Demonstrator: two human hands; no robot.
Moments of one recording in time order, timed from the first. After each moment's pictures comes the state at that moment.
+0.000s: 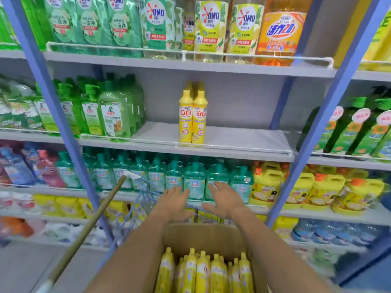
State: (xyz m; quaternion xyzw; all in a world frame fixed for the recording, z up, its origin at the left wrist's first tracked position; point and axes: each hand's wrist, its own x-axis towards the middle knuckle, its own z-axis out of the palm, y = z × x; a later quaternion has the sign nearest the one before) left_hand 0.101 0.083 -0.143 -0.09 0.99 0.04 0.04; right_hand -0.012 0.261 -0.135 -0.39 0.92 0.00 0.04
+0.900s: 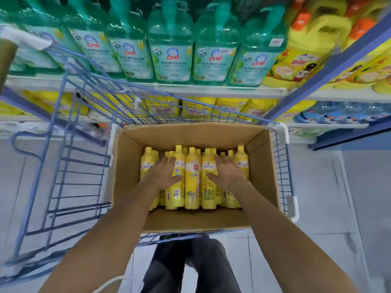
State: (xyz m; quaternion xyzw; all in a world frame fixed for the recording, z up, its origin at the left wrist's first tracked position) left_hand 0.091 0.101 -0.472 -0.14 0.91 0.21 0.32; right_hand -0.001 0.323 -0.457 -0.21 0.91 0.01 0.35
